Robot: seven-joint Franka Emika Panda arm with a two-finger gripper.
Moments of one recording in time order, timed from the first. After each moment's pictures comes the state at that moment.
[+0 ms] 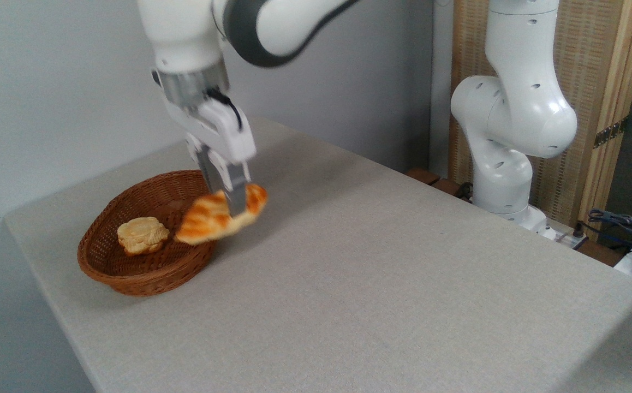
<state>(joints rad) -0.16 -0.02 -0.12 -1.85 -0.09 1.83 0.55</state>
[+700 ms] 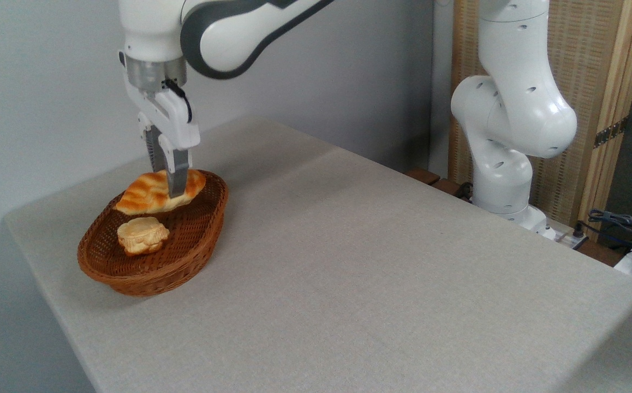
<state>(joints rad) -0.17 0.11 -0.32 -1.81 -0.12 2.12 0.37</state>
